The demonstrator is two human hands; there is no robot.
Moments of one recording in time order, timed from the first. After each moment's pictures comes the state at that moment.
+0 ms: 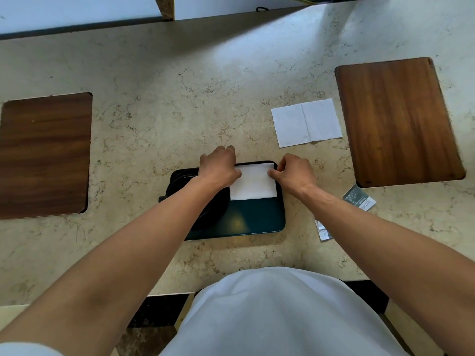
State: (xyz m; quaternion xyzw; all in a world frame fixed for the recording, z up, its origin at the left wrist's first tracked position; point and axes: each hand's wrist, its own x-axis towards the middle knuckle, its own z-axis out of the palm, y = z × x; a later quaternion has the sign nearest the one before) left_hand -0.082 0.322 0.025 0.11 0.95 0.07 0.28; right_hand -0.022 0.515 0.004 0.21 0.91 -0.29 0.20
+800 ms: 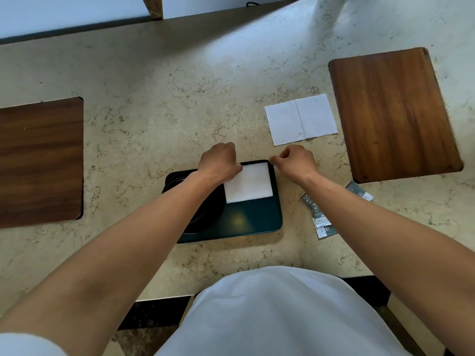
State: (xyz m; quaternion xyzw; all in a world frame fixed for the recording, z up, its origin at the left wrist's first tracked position) left_hand -0.094 0.336 0.027 0.12 0.94 0.11 0.28; right_hand -0.040 0.535 0.004 0.27 0.87 -0.37 0.21
